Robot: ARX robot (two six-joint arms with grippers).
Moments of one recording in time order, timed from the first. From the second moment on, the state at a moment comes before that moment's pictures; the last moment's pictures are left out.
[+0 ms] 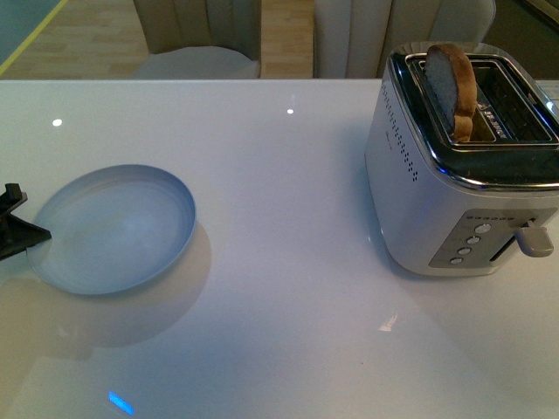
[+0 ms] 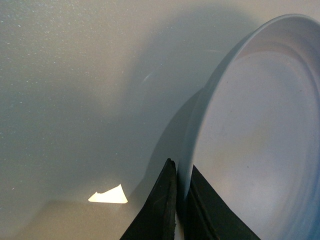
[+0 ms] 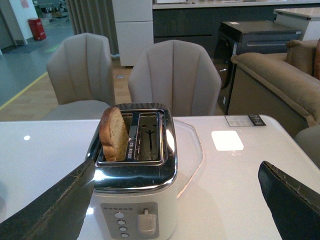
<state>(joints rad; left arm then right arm) 0.32 2.37 0.99 0.32 0.54 -0.14 0.00 0.01 0.02 0.00 0.00 0.00</state>
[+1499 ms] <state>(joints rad) 0.28 1.81 0.73 0.41 0.57 -0.14 0.00 0.01 0.02 0.00 0.00 0.00</state>
